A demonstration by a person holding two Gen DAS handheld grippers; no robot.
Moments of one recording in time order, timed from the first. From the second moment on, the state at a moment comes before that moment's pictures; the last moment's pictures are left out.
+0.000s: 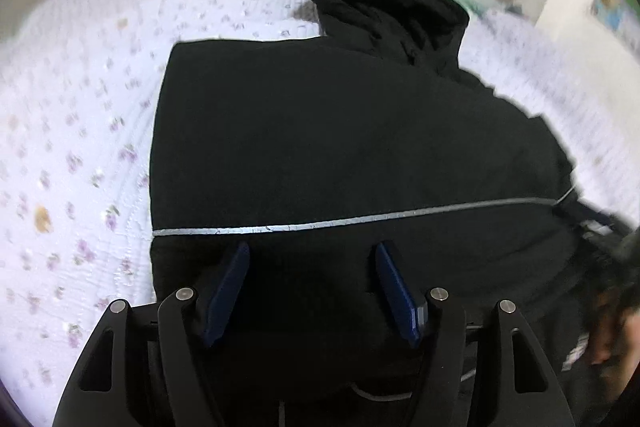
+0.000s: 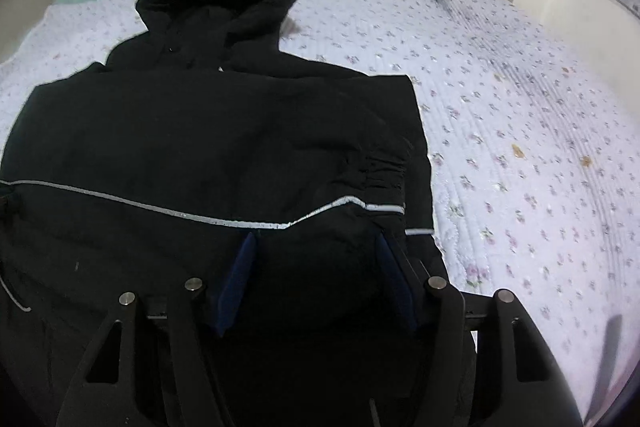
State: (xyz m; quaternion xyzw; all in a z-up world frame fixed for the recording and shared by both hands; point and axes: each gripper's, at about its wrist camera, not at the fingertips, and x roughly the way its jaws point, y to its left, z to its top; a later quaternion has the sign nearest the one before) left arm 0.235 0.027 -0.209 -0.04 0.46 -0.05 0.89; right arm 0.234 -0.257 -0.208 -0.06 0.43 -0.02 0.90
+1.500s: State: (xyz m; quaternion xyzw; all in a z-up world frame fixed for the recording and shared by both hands) left arm 0.577 0.028 -0.215 -0.20 0.44 -0.05 0.87; right arm 0.557 -0.259 -0.196 0.20 0.41 0.10 0.88
